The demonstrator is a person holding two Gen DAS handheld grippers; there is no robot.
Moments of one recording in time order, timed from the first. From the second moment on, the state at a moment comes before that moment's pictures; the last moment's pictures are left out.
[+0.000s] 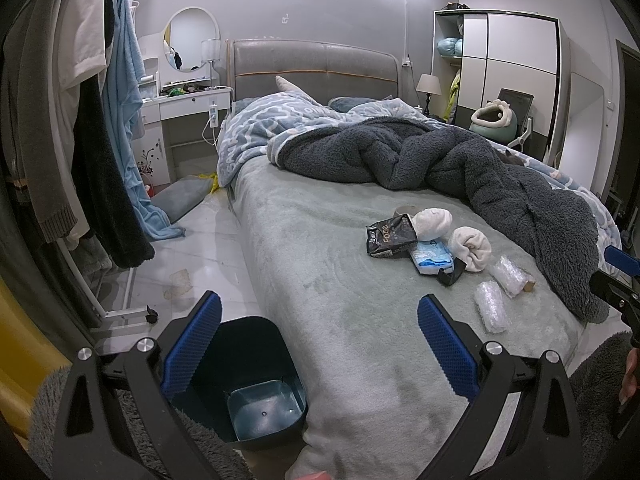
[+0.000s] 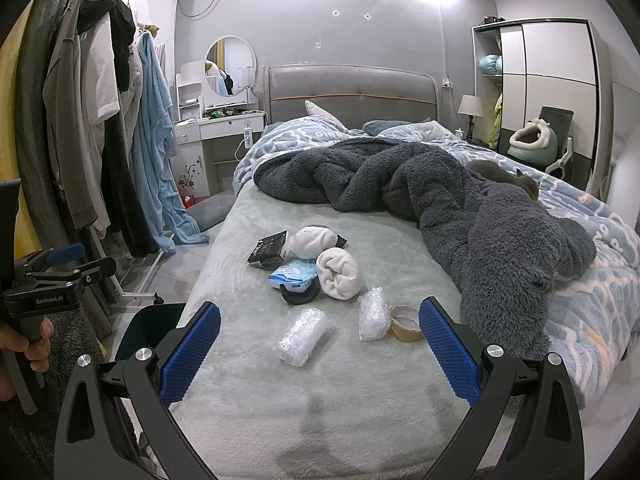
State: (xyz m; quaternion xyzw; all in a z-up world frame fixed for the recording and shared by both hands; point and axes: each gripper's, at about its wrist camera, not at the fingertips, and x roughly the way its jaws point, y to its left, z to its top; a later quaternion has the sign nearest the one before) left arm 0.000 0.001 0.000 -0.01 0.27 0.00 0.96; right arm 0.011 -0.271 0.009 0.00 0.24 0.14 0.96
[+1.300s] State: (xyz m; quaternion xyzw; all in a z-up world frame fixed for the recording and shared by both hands) left arm 0.036 -0.049 -0.017 0.03 0.31 -0.15 0.94; right arm 0.108 -0.296 -0.033 0.02 0.30 0.18 0.94
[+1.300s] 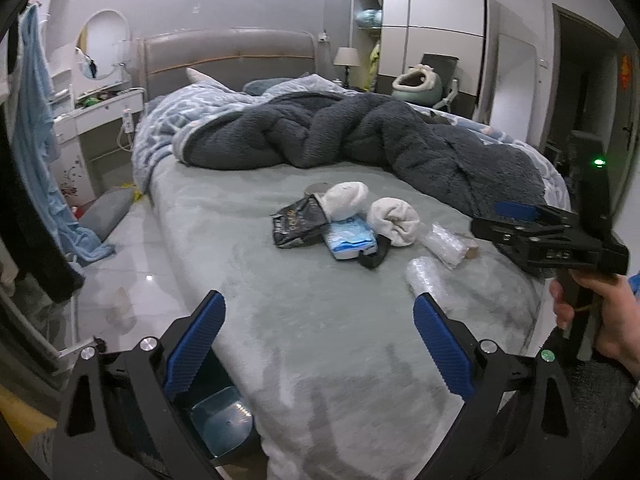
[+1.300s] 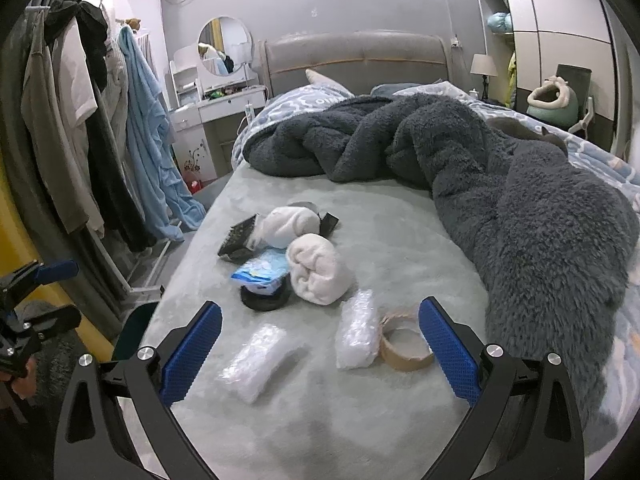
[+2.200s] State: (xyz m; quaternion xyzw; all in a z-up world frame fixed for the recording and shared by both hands) left arm 0.079 -0.129 -0.057 0.05 0.36 -0.28 0.89; right arm 0.154 -0.313 -0.058 0.02 0.35 0.27 0.89
